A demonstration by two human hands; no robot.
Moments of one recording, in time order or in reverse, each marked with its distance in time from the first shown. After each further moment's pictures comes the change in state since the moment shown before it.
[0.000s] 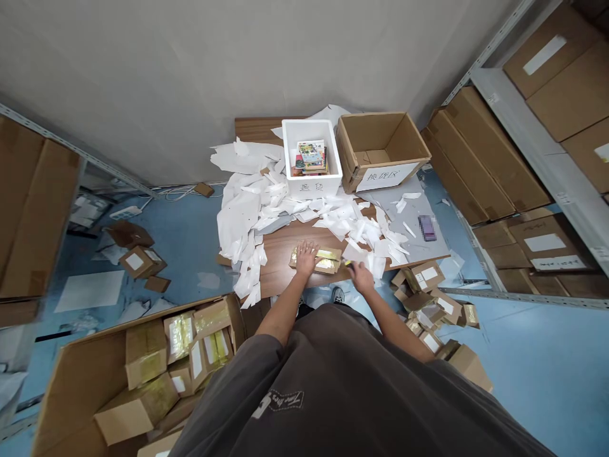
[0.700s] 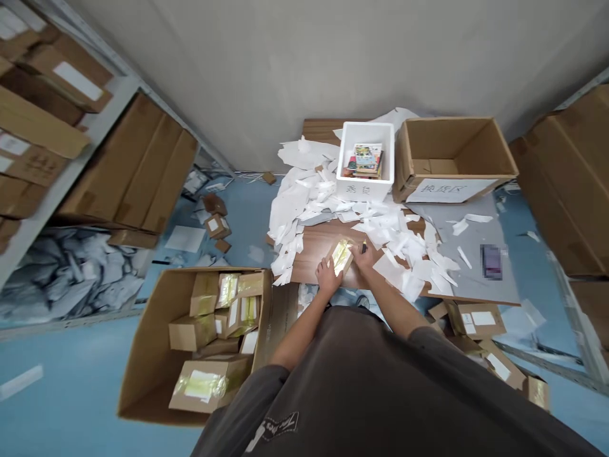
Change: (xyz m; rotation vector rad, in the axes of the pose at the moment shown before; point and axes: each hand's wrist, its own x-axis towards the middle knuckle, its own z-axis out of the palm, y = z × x) left_hand -0.076 0.045 0.012 -0.080 0.013 -0.598; right_hand 0.106 -0.120 0.034 0.561 -0.079 -0.085
